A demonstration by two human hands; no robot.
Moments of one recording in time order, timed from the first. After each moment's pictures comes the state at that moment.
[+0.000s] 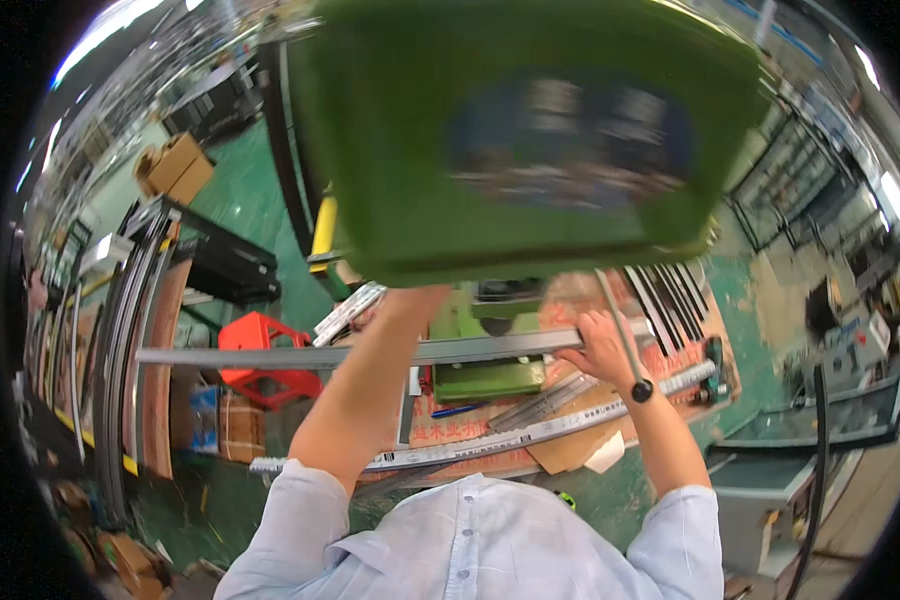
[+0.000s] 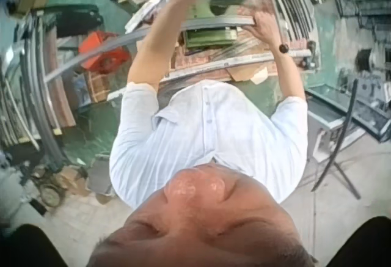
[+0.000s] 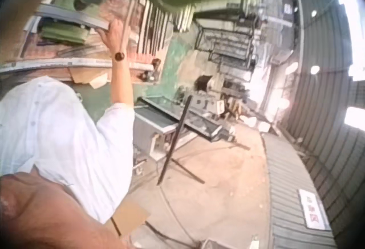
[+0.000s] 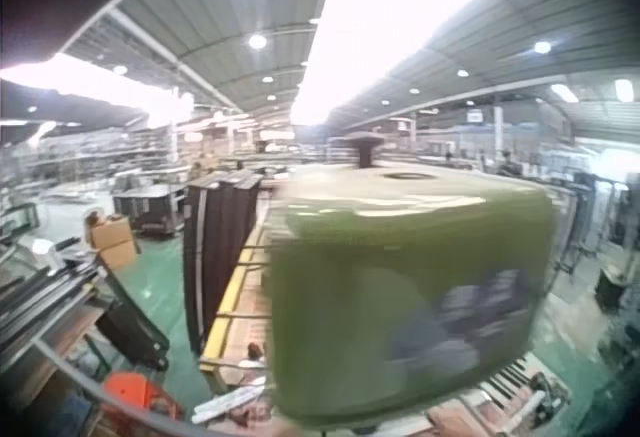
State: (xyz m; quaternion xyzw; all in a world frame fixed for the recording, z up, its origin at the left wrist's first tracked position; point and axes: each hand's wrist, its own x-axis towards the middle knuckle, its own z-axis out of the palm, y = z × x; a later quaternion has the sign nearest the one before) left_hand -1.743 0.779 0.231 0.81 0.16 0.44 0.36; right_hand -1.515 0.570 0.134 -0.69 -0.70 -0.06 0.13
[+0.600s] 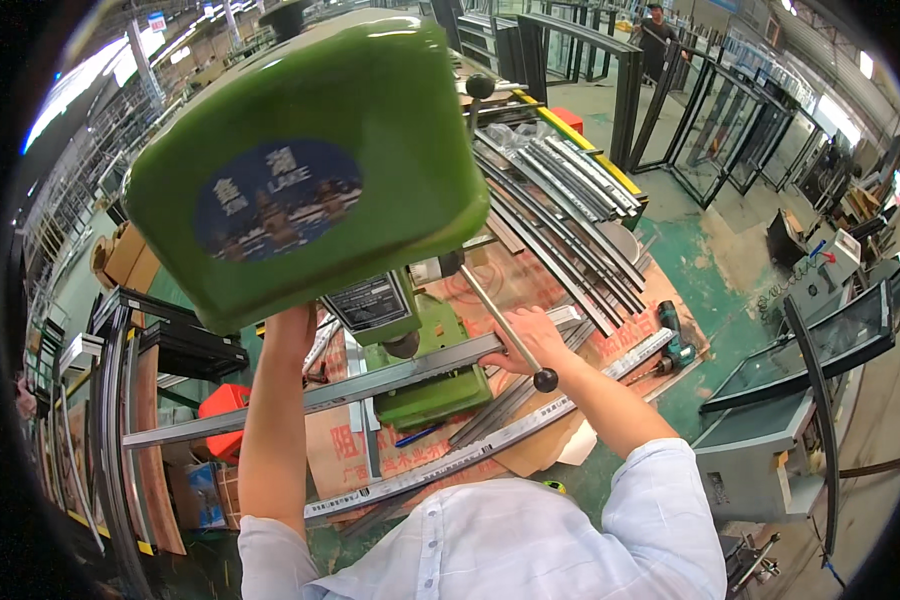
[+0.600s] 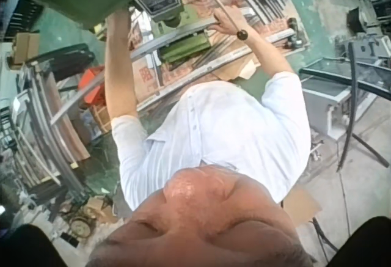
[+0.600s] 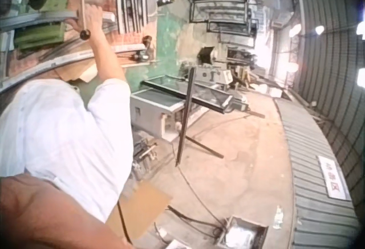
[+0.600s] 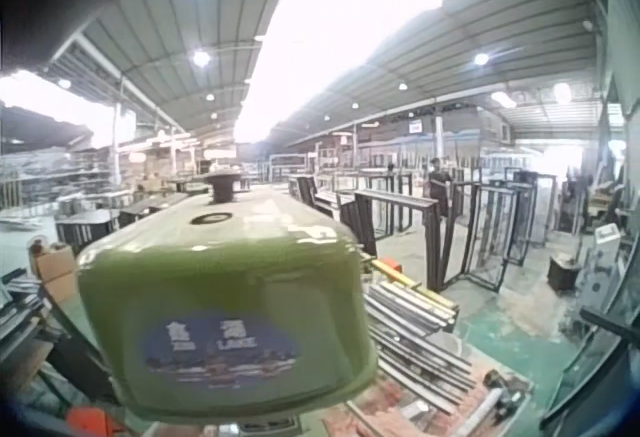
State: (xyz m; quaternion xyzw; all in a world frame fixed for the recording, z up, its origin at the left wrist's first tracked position) left_hand -1.787 0.820 0.209 0.84 0.36 0.39 0.11; right_hand -1.503 0.566 0.134 -0.70 -0.70 -0.03 0.12
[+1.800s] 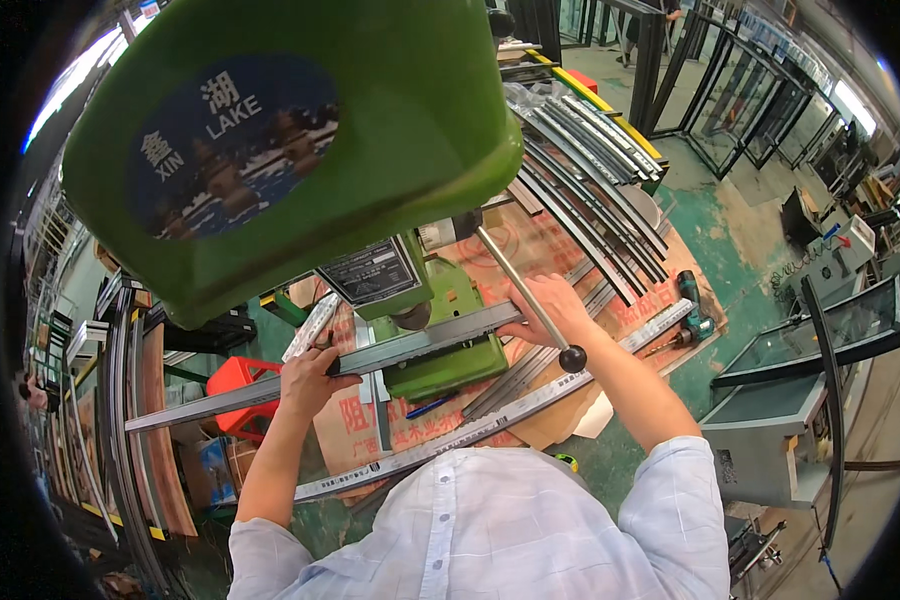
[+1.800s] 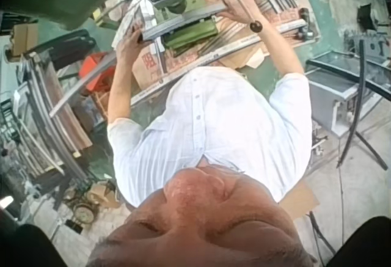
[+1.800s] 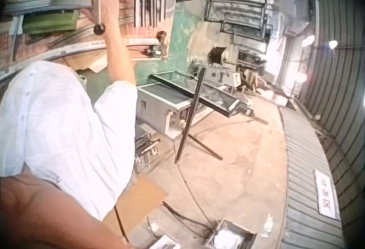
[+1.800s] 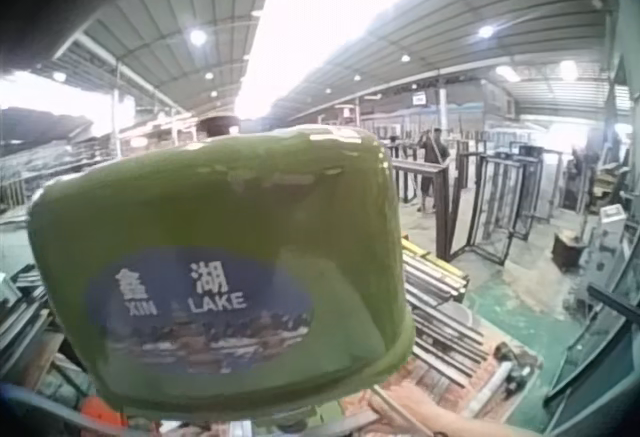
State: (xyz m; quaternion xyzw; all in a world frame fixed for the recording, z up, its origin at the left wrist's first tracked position) left_hand -1.906 0.762 0.118 0.94 0.31 0.11 0.04; right_hand -1.505 0.566 0.134 -0.68 -0.72 -0.04 0.14
